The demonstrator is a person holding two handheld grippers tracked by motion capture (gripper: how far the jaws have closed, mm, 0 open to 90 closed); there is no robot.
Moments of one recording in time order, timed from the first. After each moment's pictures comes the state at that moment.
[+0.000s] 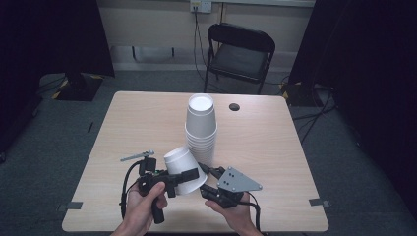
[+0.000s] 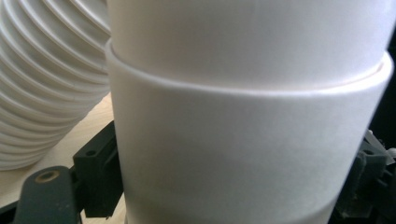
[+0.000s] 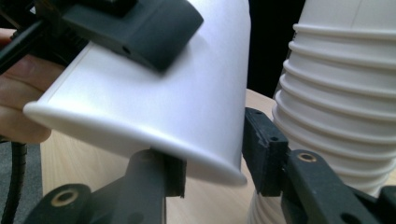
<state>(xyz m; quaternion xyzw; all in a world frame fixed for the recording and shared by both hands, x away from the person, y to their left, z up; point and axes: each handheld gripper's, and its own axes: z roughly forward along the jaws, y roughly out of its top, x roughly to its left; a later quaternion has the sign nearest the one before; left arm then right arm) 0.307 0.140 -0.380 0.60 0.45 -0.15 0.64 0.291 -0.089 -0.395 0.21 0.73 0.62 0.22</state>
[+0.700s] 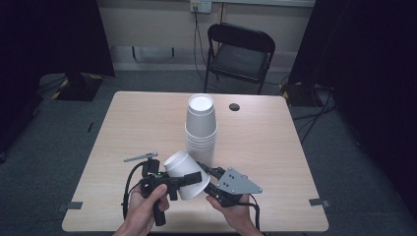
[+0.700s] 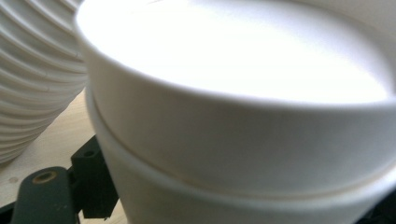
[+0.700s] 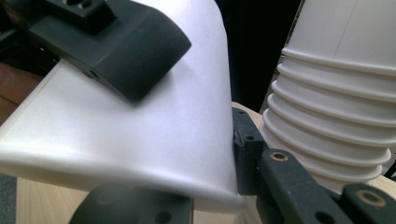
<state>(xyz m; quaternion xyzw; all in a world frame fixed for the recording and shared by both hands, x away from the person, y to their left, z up) 0.305 0.135 -0.380 0.61 0.44 -0.17 0.64 0.290 -0.089 -0.392 0.19 0.72 0.62 0.26</state>
